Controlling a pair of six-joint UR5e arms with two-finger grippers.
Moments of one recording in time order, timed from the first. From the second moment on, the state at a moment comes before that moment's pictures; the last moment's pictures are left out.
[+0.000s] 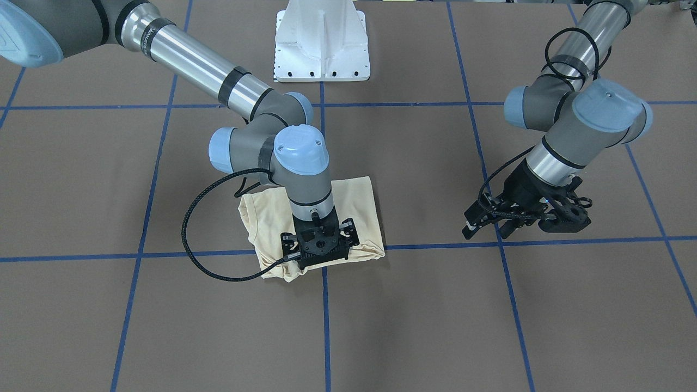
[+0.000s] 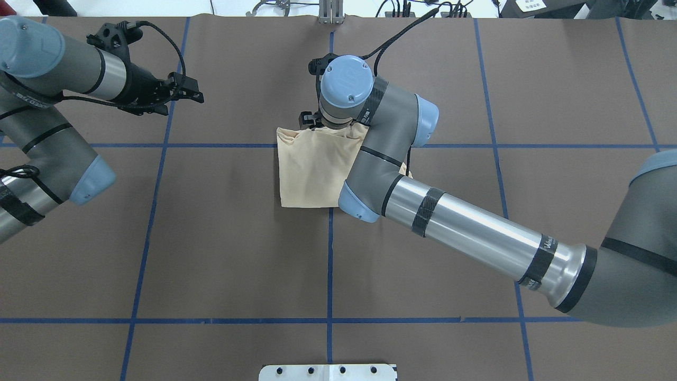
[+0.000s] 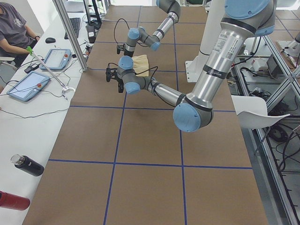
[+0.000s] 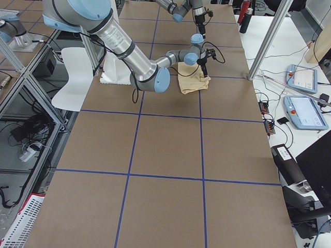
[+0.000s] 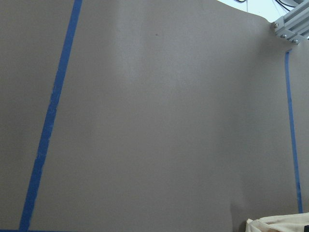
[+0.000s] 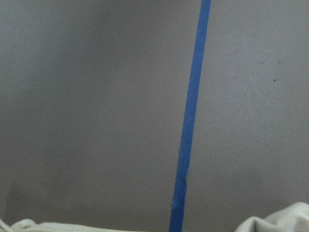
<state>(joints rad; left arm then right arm) -0.92 -2.00 -1.49 -2.32 -2.08 -1.27 0.62 -0.56 0.99 -1.09 1.72 0.99</state>
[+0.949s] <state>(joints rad) -1.03 -1.89 -1.57 -2.33 -2.02 -1.09 0.76 -0.64 1.32 -1.48 1.82 0.99</state>
